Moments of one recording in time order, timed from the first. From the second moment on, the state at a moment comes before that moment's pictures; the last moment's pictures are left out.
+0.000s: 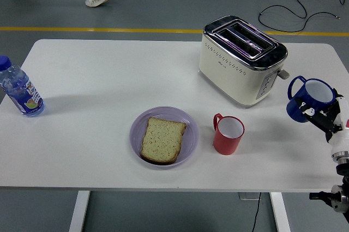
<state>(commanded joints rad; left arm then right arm) -0.06 0.03 -0.74 -0.18 1.23 -0.04 0.26 0.15 -0.29 1.13 1.15 -0.90 -0.41 0.49</state>
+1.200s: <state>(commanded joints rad) -0.06 0.03 -0.71 -0.18 1.23 -0.04 0.26 0.13 -0.20 1.03 0.96 -0.95 -0.48 0.62</state>
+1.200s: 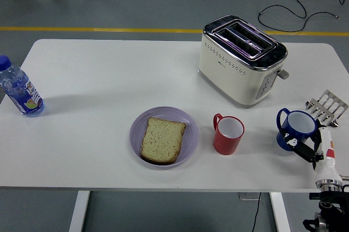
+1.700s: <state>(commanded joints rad) -0.06 0.02 -0.71 -0.18 1.22 -0.04 0.26 0.16 -0.18 1.00 0.92 -0.95 -0.48 0.61</state>
